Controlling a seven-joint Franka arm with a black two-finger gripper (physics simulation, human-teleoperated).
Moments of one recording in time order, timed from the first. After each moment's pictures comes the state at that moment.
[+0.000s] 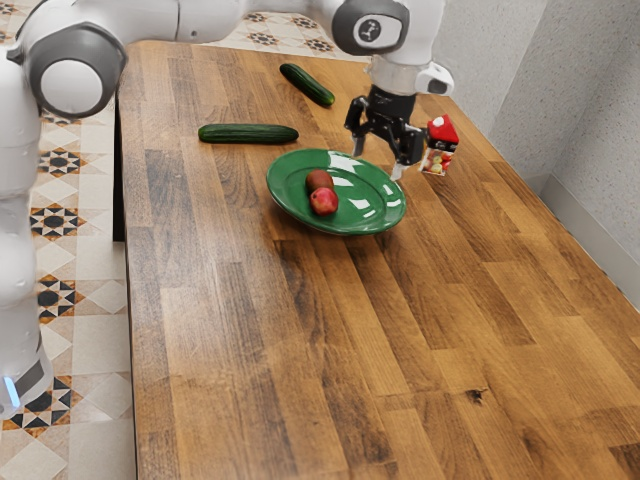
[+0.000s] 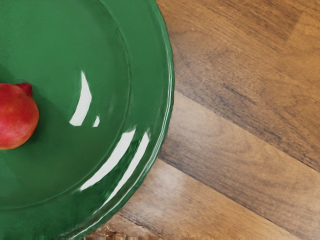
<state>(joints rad) 0.18 0.12 -0.15 -1.43 -0.02 1.62 -0.46</state>
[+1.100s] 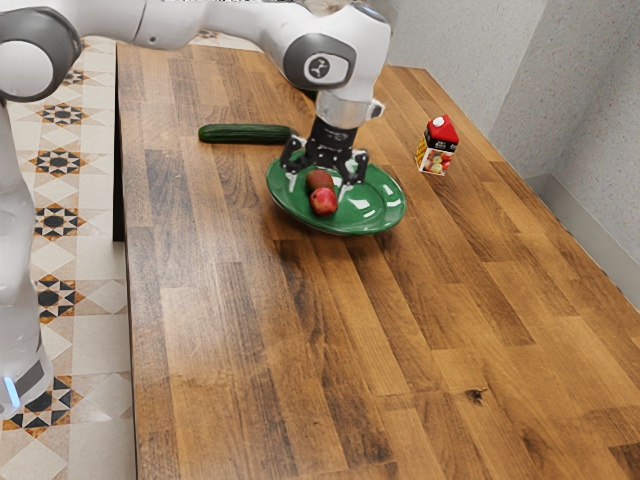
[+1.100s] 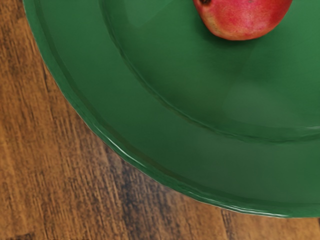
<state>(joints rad) -0.03 -0.08 0.14 -1.86 -0.03 1.72 -1.21</state>
